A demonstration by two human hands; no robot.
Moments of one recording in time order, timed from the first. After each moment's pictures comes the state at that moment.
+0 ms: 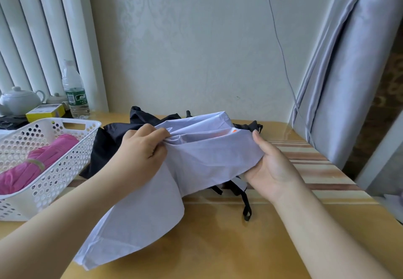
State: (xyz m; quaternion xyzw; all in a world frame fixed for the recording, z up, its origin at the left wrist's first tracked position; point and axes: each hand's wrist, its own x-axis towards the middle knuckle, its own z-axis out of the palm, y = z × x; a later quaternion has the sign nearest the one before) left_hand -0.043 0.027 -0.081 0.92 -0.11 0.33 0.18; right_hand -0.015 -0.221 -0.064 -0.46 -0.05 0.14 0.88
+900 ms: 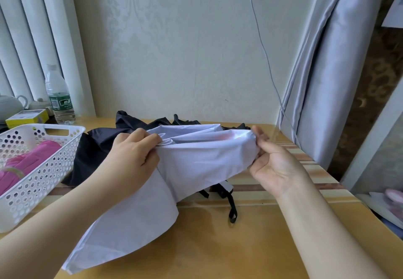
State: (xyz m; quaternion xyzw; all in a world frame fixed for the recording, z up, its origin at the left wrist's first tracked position) left_hand -0.038 0.016 -0.084 0.92 -0.14 0.36 0.11; right_hand -0.013 -0.250 -0.050 -0.37 0.01 0.07 0.92
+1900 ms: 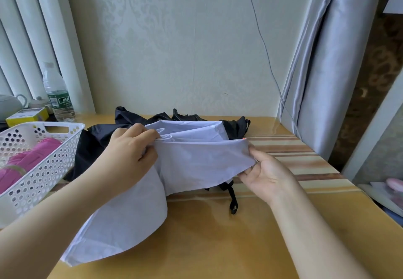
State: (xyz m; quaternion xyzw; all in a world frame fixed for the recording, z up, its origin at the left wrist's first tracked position) left_hand -0.044 0.017 -0.080 0.92 -0.16 0.34 0.10; right_hand -0.019 -0.245 -0.079 -0.42 0.08 0.11 0.90
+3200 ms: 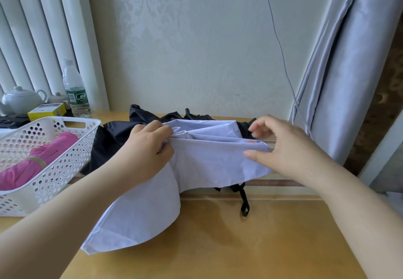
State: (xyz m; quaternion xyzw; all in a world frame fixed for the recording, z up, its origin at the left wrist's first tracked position) left_hand -0.041 0.014 -0.075 0.93 -0.13 0.31 0.14; right_hand -0.027 -0.260 -0.029 -0.92 -0.21 -0.16 0.28
